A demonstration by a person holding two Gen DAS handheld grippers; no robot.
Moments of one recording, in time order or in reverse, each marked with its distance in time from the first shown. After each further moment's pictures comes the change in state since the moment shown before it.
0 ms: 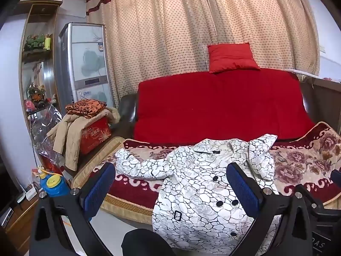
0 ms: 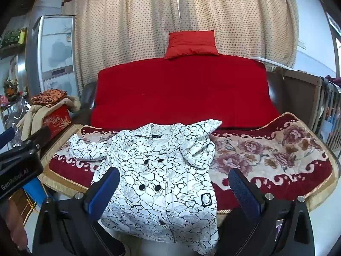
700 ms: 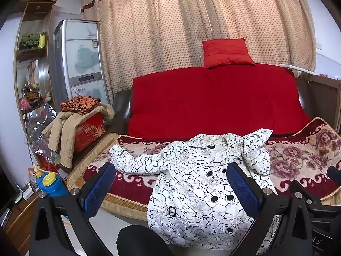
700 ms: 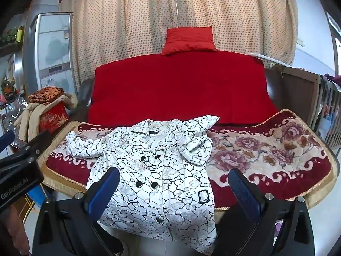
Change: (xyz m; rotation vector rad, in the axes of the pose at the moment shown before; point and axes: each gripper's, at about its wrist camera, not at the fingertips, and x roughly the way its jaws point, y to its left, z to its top) left arm 0.006 -0.004 -0.001 -0.003 0.046 -0.040; right arm 0.006 -0.002 -0.004 0.000 0.043 -0.026
